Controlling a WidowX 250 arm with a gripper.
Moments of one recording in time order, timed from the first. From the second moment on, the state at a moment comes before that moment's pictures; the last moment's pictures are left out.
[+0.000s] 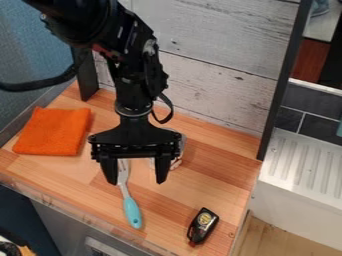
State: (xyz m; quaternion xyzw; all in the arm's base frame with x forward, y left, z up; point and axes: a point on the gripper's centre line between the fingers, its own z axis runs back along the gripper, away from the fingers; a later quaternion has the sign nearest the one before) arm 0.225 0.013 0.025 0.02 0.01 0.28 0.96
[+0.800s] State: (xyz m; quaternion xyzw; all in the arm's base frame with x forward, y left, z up) arm 0.245 0.098 0.011 0.00 -0.07 0.48 0.87
